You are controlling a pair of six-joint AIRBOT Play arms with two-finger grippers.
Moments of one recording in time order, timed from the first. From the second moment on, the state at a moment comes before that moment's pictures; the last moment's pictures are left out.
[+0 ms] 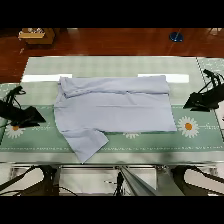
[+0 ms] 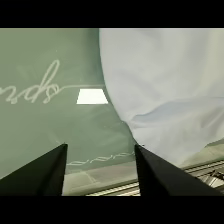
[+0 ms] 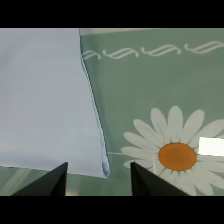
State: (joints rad) left arm 0.50 -1.19 0.83 1.17 -1.49 -1.21; right arm -0.40 -1.31 1.08 -1.28 1.42 1.31
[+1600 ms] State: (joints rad) left arm 0.15 -1.24 0.48 0.93 -1.16 -1.21; right arm -0.61 -1.11 0.74 -1.13 1.31 1.25
